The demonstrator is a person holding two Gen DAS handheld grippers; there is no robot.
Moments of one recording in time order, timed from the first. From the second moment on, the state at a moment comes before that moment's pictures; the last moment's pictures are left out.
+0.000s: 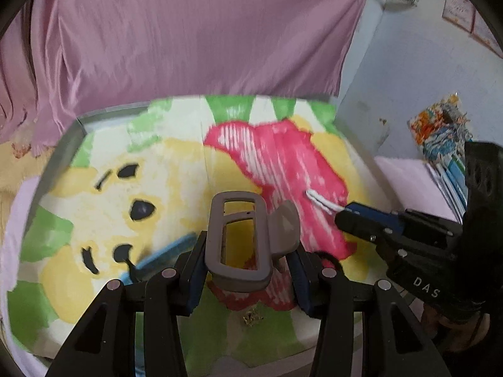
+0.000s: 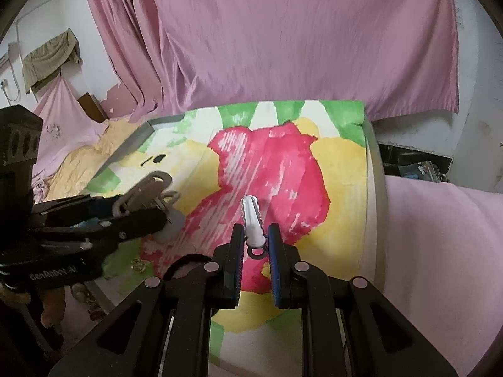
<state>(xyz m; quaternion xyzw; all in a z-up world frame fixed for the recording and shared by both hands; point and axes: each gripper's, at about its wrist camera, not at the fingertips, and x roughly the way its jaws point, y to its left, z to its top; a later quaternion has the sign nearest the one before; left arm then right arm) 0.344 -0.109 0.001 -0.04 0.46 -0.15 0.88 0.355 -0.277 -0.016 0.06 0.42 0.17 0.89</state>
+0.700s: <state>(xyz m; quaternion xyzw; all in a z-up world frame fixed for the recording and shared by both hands) 0.303 -0.090 0.027 -0.07 0.37 -0.12 0.92 0.315 -0.287 0.003 0.09 0.35 0.13 0.92</state>
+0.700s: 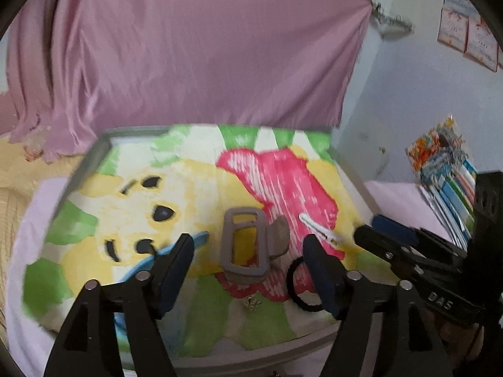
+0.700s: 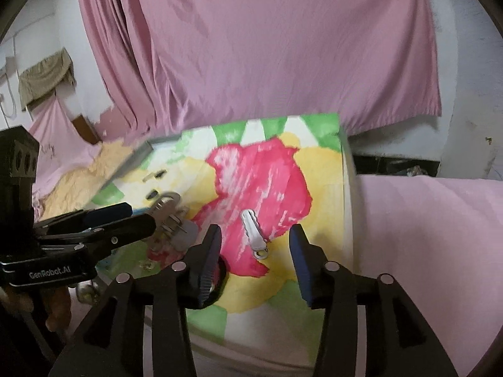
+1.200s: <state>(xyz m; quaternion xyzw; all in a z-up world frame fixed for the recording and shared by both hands) 0.196 -0.036 0.044 -0.08 0.20 -0.05 0.97 0.215 -0.272 0.035 0.08 0.22 0.09 0.97</state>
